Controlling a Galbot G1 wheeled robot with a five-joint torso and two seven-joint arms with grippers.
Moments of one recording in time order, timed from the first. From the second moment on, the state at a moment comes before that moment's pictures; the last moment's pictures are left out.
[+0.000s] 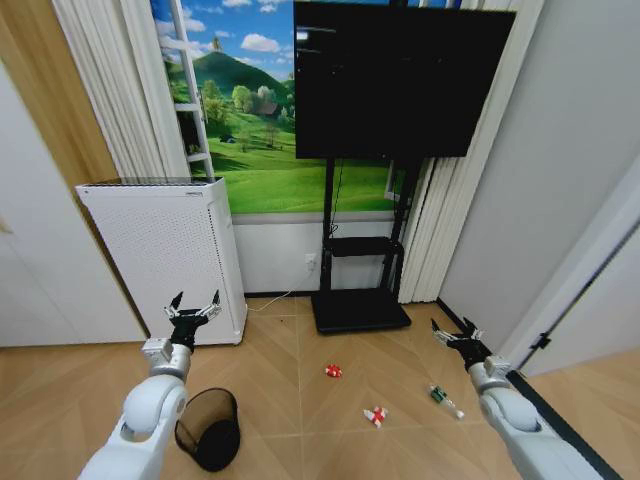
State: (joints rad) left arm 1.21 -1.15 -0.59 -2.01 -0.41 0.12 -0.17; right arm -1.15 0.90 0.56 1.41 0.51 0.24 -0.01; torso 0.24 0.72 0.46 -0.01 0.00
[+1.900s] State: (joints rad) left arm 1.24 -1.14 -0.64 -1.97 -0.39 0.06 -0.11; right arm -1.19 0.90 0.57 1.45 0.53 0.26 -0.01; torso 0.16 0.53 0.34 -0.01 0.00
